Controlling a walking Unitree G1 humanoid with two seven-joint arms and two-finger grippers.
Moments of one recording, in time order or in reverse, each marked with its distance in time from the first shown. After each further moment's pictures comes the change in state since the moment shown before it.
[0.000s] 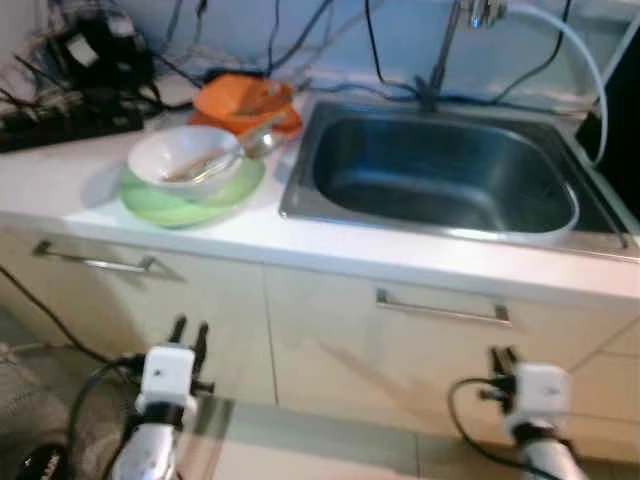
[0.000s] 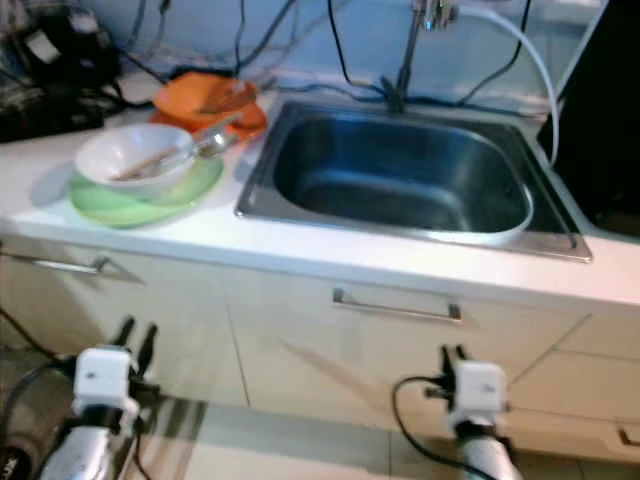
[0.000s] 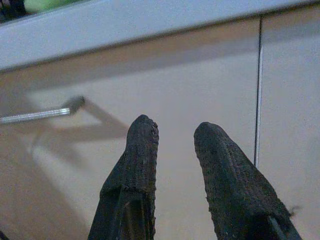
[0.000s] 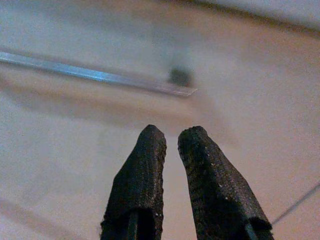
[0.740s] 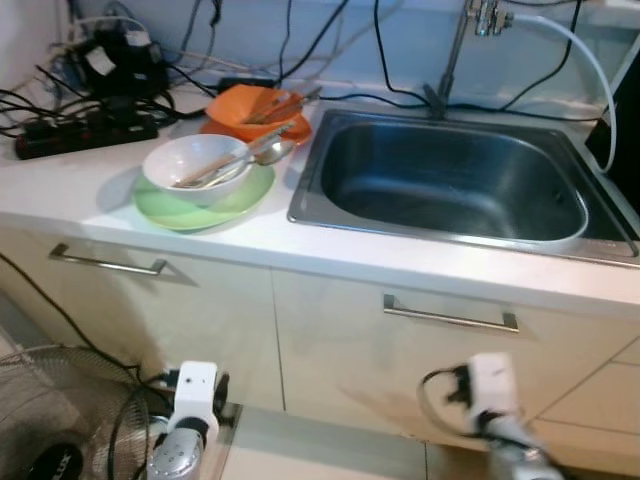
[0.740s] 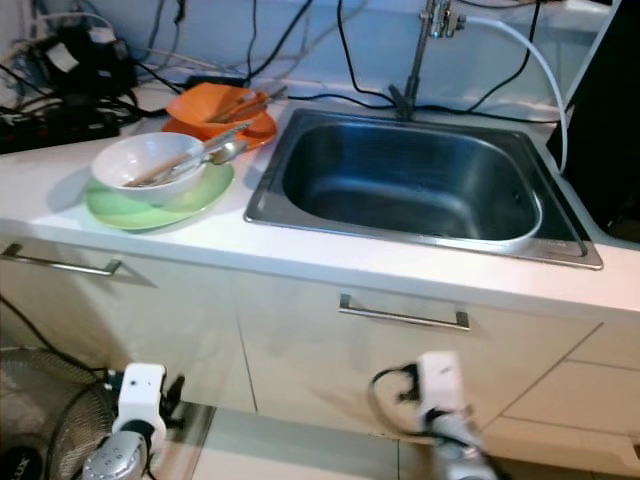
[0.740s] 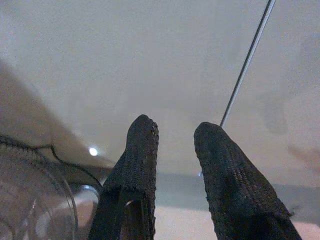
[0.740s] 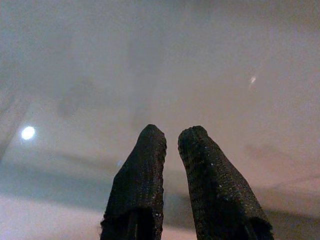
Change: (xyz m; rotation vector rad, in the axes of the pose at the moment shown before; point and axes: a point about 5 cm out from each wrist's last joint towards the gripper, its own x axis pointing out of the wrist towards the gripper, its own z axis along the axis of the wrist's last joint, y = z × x) left arm 0.003 -0.028 -0.073 -0.145 0.505 -0.074; right arm 0.036 0.026 -0.039 0.011 0.448 0.102
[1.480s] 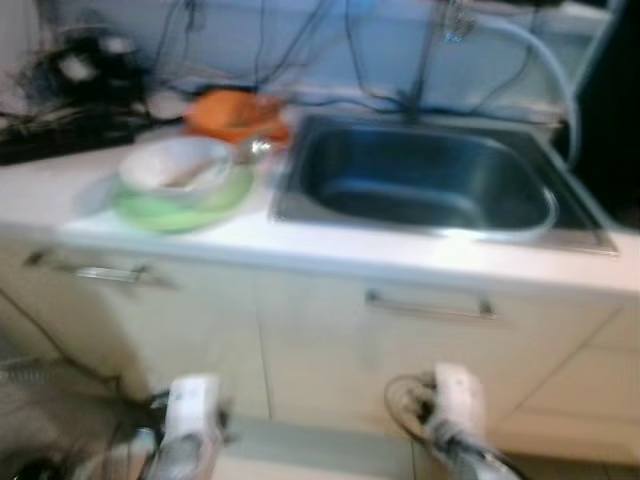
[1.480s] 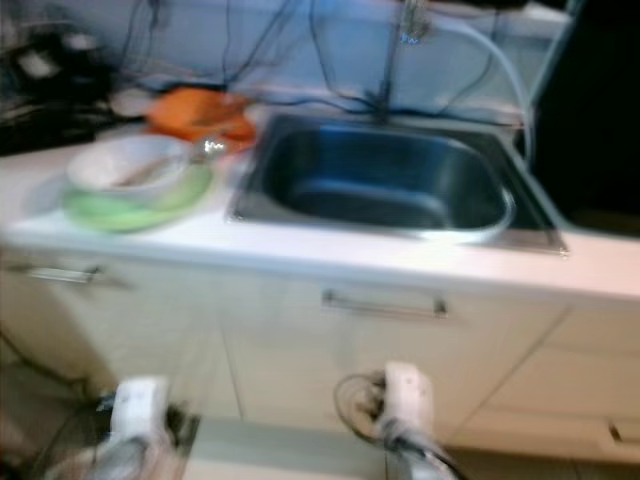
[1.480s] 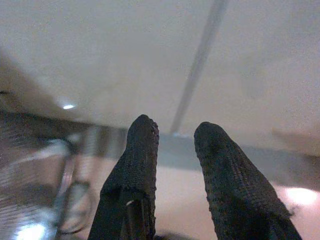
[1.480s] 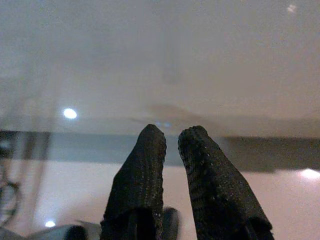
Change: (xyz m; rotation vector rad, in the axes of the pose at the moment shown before) left arm -0.001 -0.017 -0.024 -0.125 0.228 -0.014; right arm -0.010 0.049 -0.038 0.216 0.245 0.119
